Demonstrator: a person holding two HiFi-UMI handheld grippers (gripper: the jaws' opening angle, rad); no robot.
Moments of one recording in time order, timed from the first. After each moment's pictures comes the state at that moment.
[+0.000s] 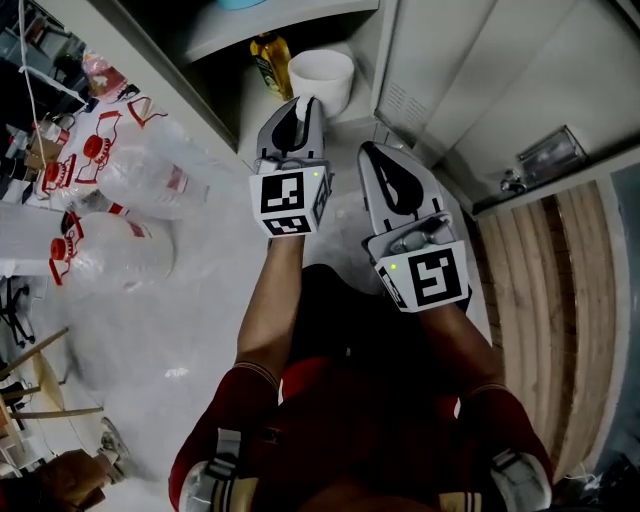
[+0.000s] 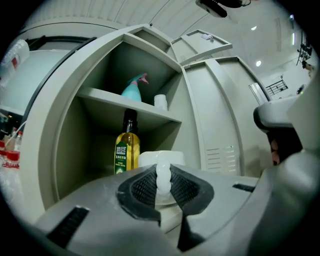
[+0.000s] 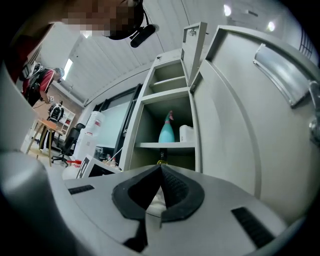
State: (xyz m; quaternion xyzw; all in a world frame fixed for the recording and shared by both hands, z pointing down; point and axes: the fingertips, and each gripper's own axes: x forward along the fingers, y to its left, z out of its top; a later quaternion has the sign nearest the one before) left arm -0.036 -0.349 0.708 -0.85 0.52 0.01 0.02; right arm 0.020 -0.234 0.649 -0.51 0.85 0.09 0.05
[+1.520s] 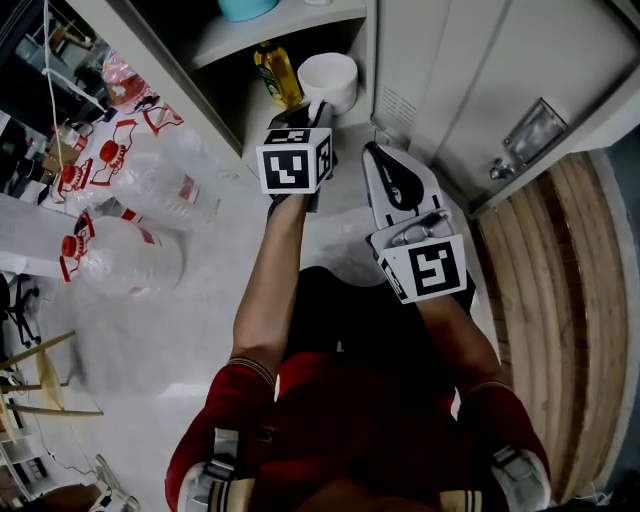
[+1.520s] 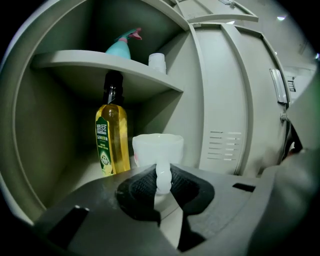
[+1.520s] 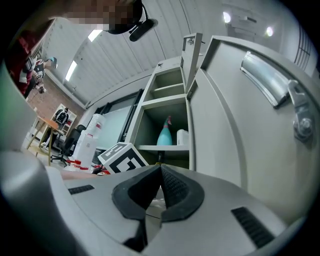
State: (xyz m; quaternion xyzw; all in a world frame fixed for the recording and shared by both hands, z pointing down) left arm -0.010 -0.372 0.736 -0.85 0.49 -0.14 -0.09; right arm 0.039 -0.224 0.654 -0.51 0.85 0.11 0.08
